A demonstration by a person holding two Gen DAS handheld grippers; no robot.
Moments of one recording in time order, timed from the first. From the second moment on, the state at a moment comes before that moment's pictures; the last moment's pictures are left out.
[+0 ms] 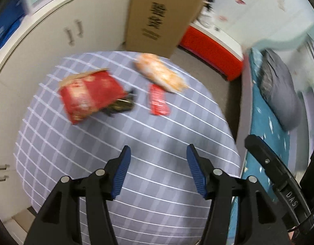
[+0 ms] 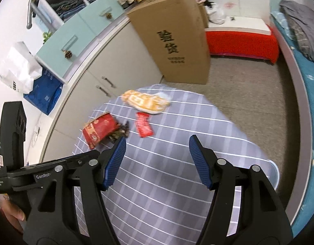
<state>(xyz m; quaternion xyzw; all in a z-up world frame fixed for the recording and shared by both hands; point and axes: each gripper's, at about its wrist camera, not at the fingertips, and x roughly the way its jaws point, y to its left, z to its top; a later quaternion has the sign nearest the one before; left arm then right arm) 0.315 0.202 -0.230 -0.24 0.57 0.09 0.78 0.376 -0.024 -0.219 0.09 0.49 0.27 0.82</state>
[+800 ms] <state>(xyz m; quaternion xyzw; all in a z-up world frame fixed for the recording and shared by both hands) 0.349 0.262 -0.316 -0.24 0.61 0.06 0.75 0.413 0.058 -0.286 0.06 0.55 0.21 0.80</state>
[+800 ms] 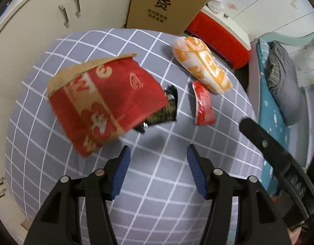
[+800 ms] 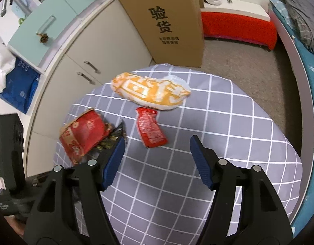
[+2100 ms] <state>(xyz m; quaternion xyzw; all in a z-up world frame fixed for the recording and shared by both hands) 0.358 0.238 -0.329 -0.20 0.60 0.07 0.77 0.404 0.074 -0.328 0.00 0.57 0.28 0.77</state>
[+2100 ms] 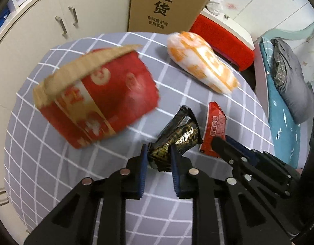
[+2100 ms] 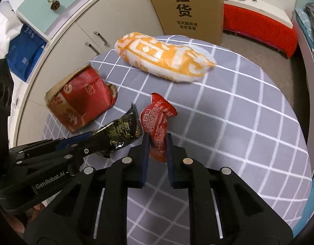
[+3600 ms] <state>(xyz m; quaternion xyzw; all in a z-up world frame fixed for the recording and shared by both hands) 0.331 -0.188 -0.256 0.01 0.59 -0.10 0.80 0.285 -0.364 -0.252 0.16 0.51 0.07 0.84</state>
